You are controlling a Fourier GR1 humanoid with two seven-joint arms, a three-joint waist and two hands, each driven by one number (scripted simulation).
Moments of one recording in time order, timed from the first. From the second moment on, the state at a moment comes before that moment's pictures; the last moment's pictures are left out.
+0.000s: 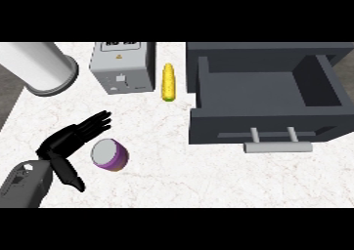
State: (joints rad) left arm -0.34 0.34 0.07 -0.82 0.03 -0.84 -0.31; right arm 0.42 -0.09 -0.65 -2.17 -0.47 0.47 0.14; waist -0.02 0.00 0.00
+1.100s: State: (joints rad) left arm -0.49 0.28 0.00 -0.38 -0.11 -0.71 -0.54; right arm 0.41 -0.07 -0.70 -2.20 -0.52 0.50 0.20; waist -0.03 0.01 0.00
